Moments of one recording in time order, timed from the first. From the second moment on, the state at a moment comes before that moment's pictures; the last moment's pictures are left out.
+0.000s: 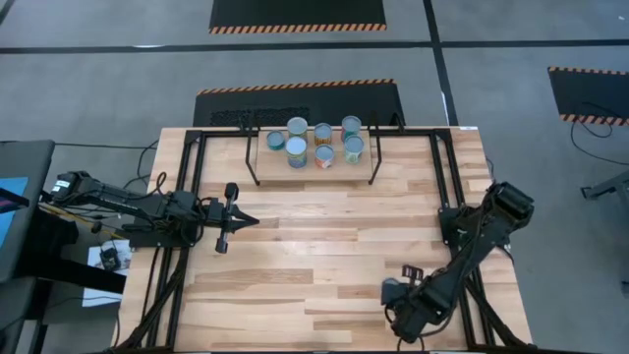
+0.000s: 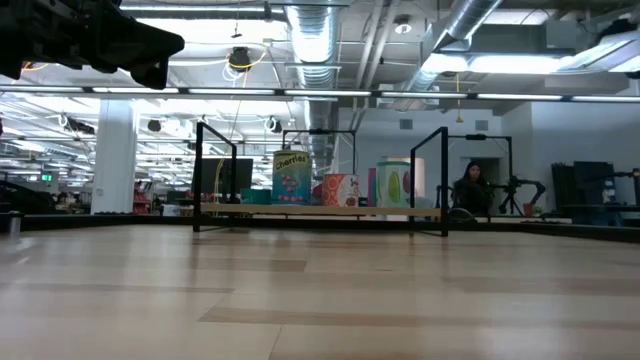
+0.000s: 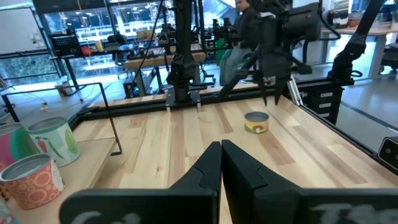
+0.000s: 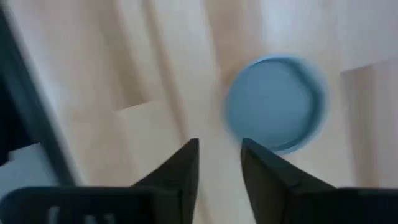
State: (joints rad) left arm -0.17 0.57 0.18 0.35 -0.07 0.09; right arm 0.84 1.74 1.21 -0.91 0.13 1.09
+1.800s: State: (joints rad) left arm -0.17 0.57 0.18 0.36 -0.07 0.10; right arm 0.31 1.92 1.45 -0.54 0.13 0.06
